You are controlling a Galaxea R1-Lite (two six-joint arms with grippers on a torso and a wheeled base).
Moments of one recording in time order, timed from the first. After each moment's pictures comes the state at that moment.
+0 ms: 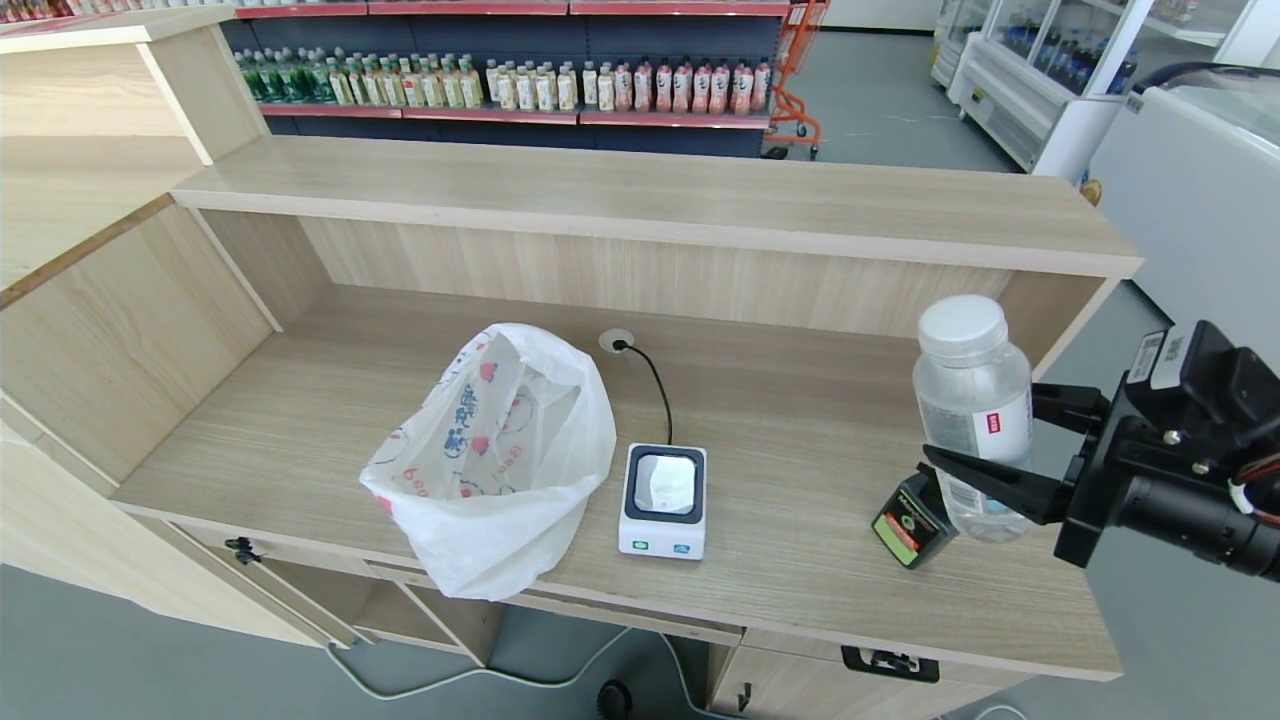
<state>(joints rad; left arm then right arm) -0.01 0.00 0.00 0.04 -0.05 0.04 0.26 1.33 -0.48 -0.76 0.46 -0.58</state>
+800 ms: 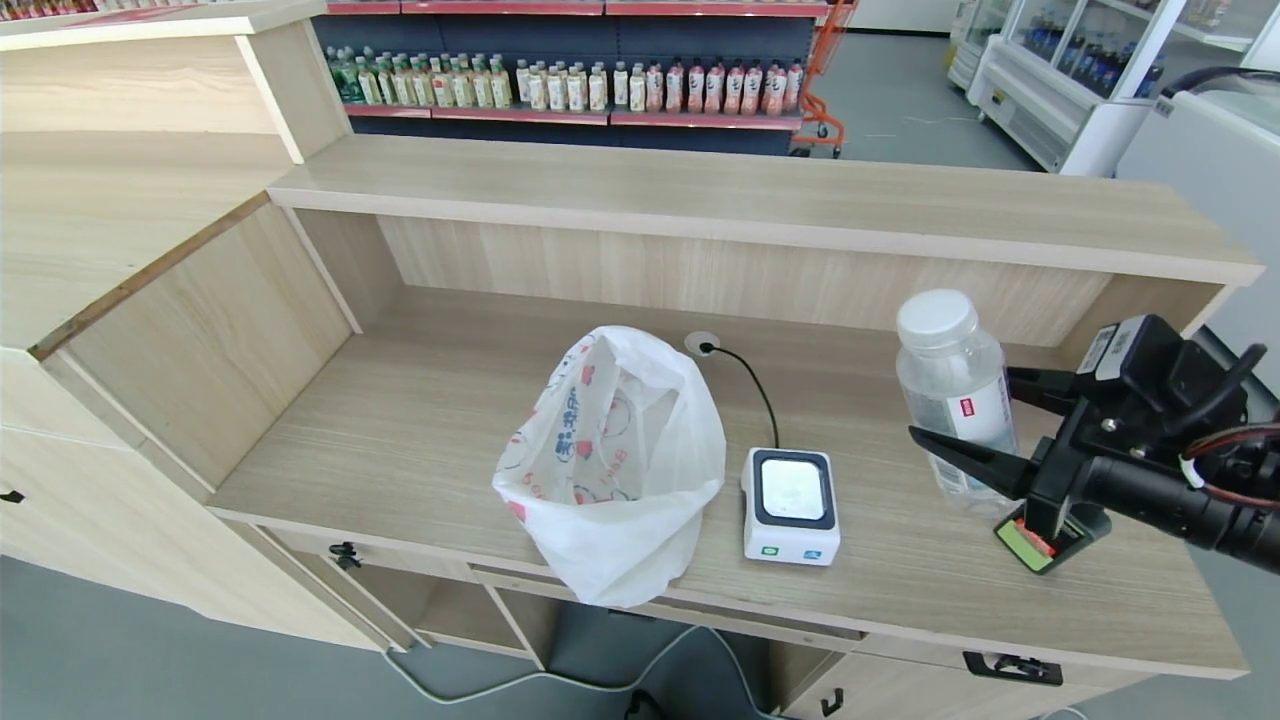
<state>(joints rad) -0.01 0.00 0.00 0.04 -0.05 0.04 0.25 1.41 -0.50 -0.84 0.41 -0.65</state>
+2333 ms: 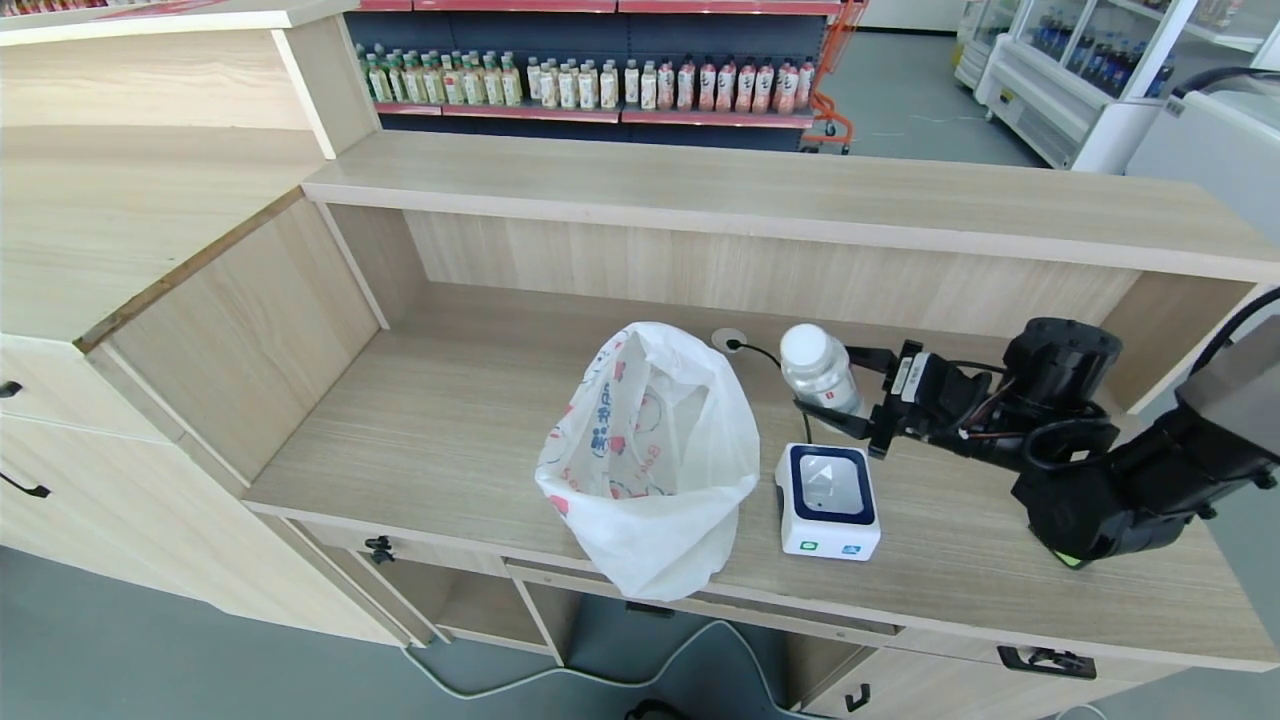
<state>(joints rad) -0.01 0.00 0.00 0.04 -0.05 0.03 0.16 2.10 -0.88 -1.29 0.85 -0.85</state>
